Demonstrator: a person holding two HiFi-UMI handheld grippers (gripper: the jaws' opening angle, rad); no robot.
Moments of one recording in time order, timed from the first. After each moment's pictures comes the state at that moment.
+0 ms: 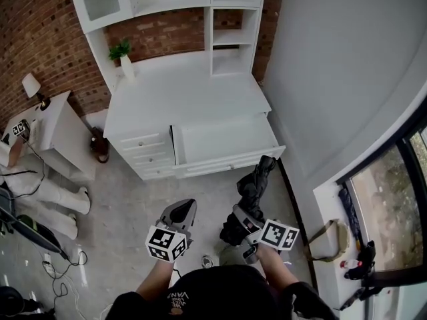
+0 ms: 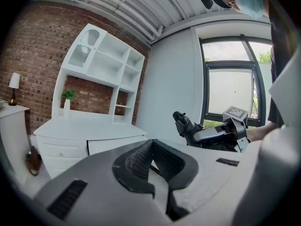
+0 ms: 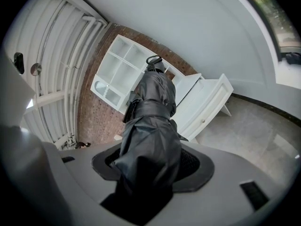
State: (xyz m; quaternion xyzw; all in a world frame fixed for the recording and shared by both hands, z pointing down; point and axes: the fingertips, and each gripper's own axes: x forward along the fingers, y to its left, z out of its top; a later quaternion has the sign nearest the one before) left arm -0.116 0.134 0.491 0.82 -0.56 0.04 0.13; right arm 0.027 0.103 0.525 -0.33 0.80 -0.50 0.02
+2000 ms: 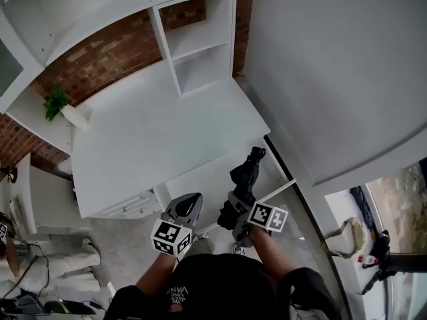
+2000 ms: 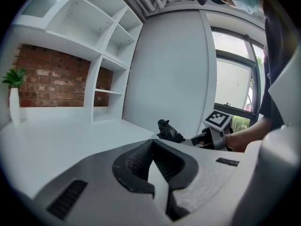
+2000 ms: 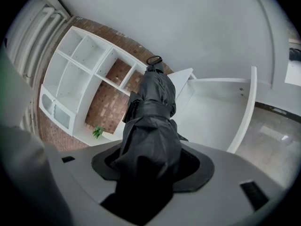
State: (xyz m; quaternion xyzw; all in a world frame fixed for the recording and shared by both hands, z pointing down) left arm -0.162 -0.258 0.551 0.88 -0.42 0.12 0.16; right arm -0.048 -0.274 0.642 -0.45 0.70 -0.56 0.01
